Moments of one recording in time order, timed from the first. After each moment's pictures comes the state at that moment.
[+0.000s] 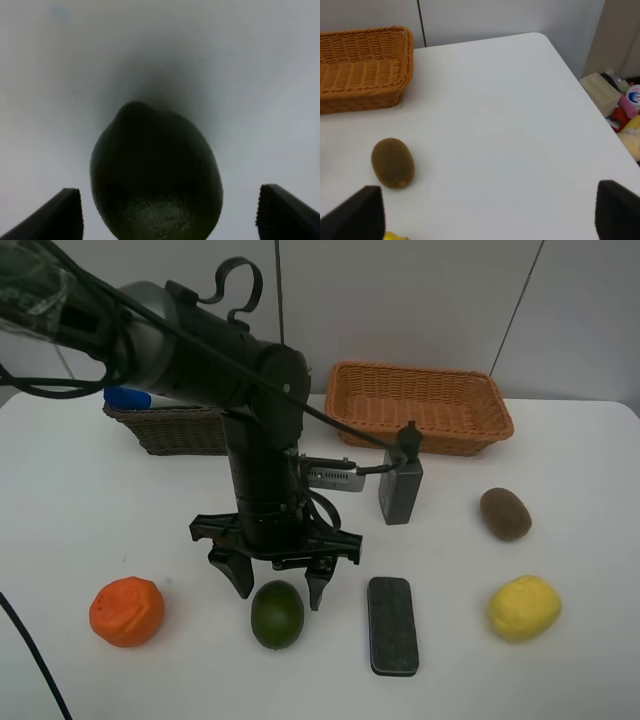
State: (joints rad) left arm -0.82 2.03 -1.24 -0.24 0.93 -0.45; right arm -0.11 0.00 -0.52 -0.17 1.06 0.10
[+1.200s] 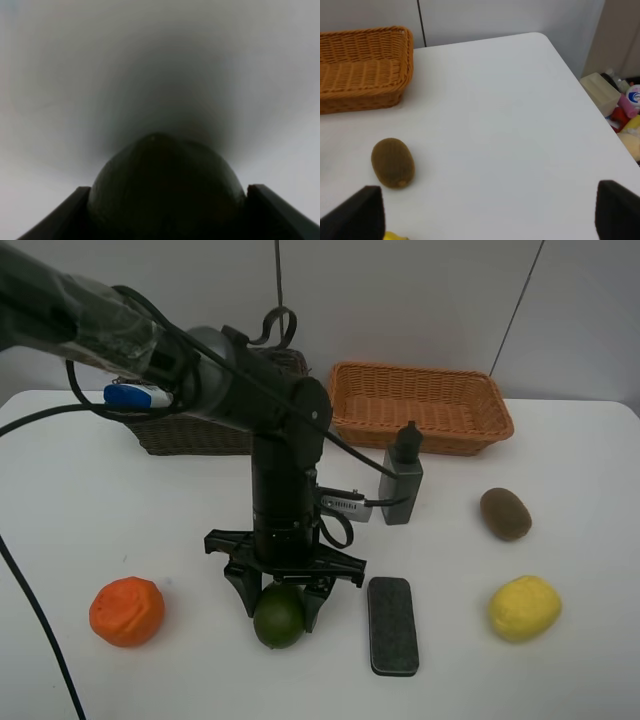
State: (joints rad) left arm -0.82 2.16 -1.35 -0.25 1.05 -0.37; right arm -0.11 0.00 -0.52 -0.17 1.06 0.10
